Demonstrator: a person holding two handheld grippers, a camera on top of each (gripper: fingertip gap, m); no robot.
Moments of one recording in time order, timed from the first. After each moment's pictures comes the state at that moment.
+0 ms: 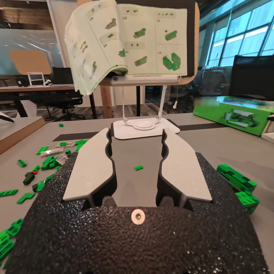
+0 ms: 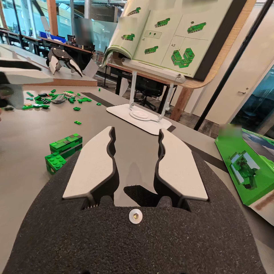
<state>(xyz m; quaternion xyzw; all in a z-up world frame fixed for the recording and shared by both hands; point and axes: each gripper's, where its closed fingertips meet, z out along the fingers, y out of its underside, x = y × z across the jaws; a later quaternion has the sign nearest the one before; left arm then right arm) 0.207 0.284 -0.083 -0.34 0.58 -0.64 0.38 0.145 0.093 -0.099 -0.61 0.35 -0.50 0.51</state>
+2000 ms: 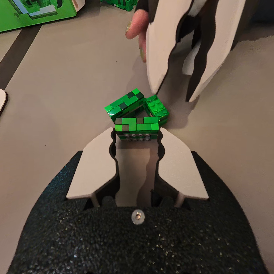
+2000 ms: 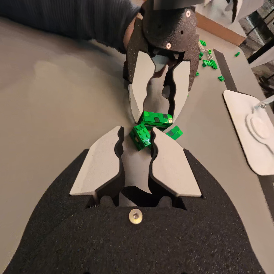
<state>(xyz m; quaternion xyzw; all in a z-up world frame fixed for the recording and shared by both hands) 0.128 0.197 -0.185 0.14 0.88 -0.45 -0.03 0.088 0.192 -0.159 -0.88 0.08 -0.22 0.42</state>
